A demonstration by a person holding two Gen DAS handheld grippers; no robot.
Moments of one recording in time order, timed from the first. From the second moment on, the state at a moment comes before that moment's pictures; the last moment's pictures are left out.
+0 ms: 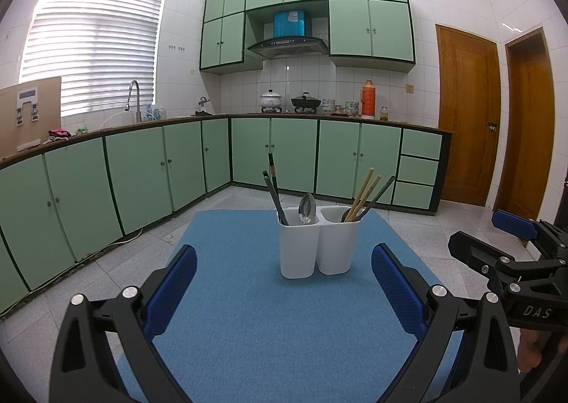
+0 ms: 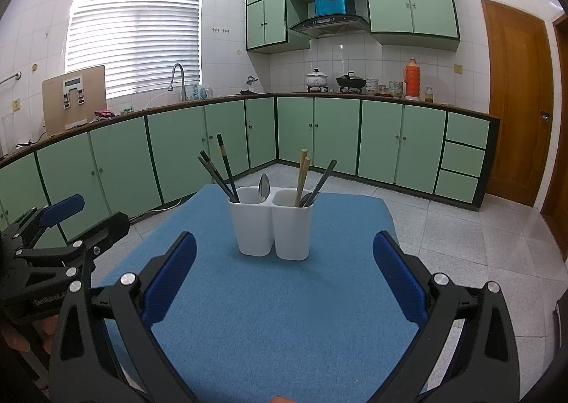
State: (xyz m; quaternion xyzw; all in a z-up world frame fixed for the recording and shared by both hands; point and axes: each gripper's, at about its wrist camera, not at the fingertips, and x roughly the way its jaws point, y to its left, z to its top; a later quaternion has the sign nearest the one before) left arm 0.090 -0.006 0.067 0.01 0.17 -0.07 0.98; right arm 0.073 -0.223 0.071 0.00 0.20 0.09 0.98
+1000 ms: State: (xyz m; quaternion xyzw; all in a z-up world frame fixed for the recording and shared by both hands) left arm 0.093 -0.007 0.065 0.01 0.17 -0.07 0.98; right arm 0.074 -0.223 0.070 -0.01 0.20 0.08 0.98
